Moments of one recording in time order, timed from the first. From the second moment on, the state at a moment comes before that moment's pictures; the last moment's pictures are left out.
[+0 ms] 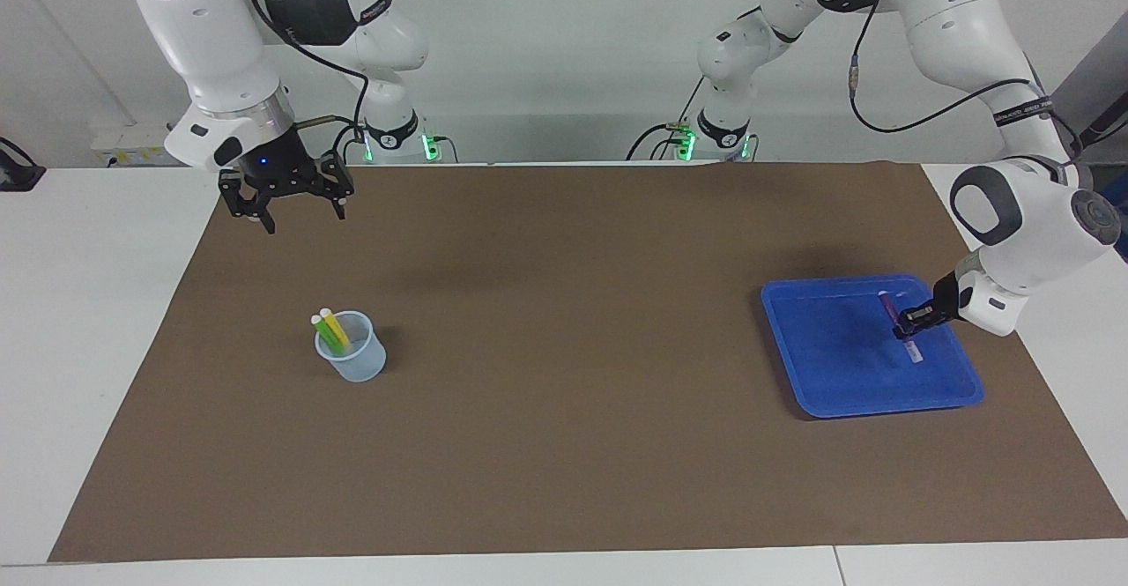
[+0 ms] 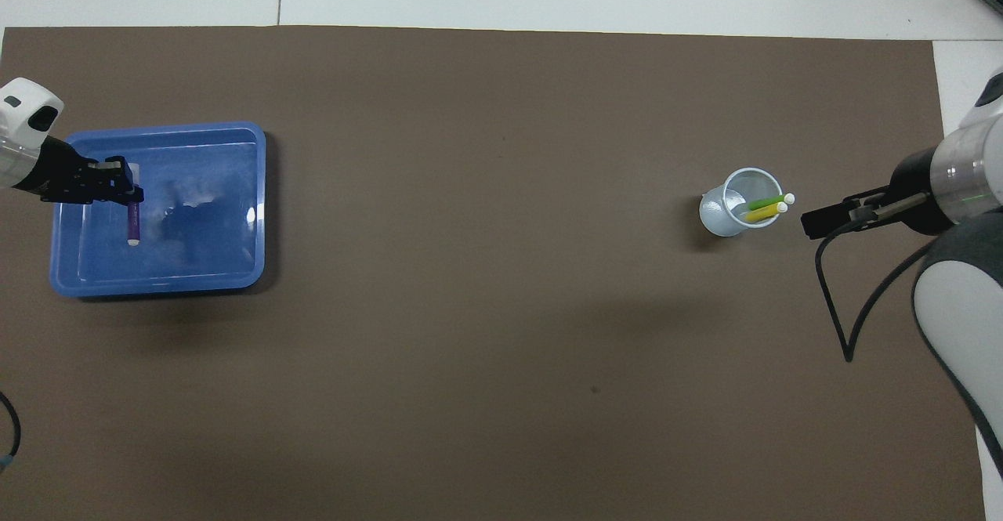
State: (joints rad) left arm 0.51 0.47 -0.36 -1.62 -0.05 1.96 0.01; right arm -0.16 -0.04 0.21 -1.75 0.00 1.75 -0.20
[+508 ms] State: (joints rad) left arm 0.49 0.46 -0.39 -1.59 -0.20 1.85 -0.11; right arm -0.16 -0.04 0.21 -1.75 0.03 1.75 -0.20
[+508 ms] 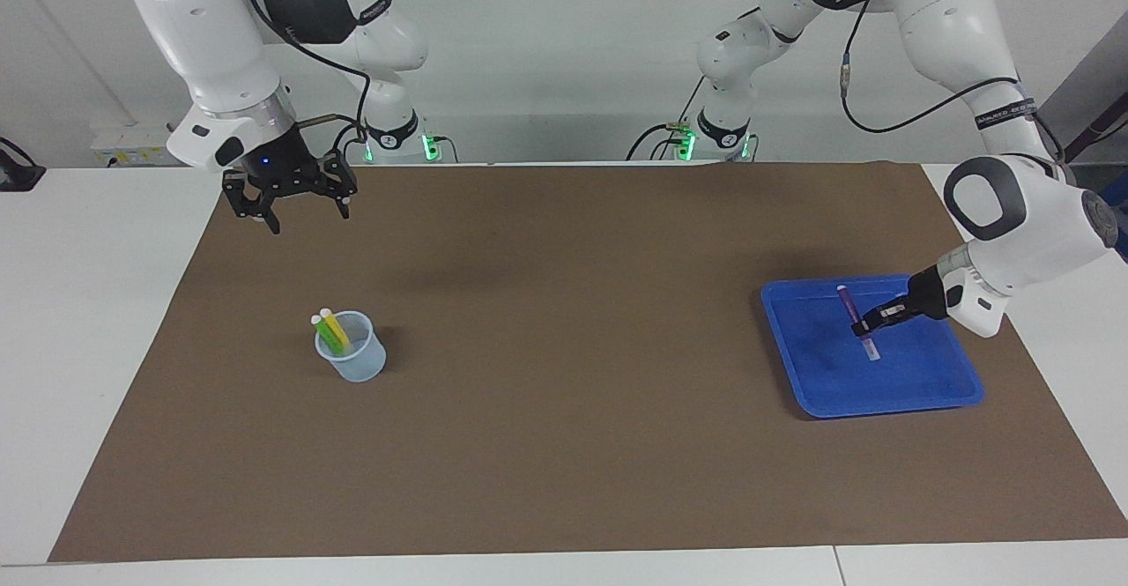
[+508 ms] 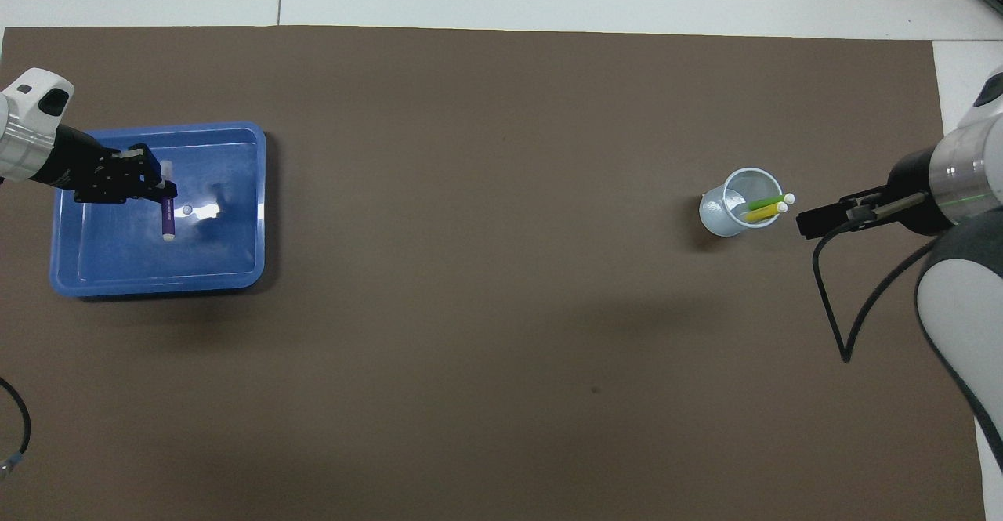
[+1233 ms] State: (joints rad) left arm 0.37 0.43 -0.44 -1.59 -0.44 1.81 -0.54; right arm -0.16 -0.04 0.22 -1.75 0.03 1.75 -0.20
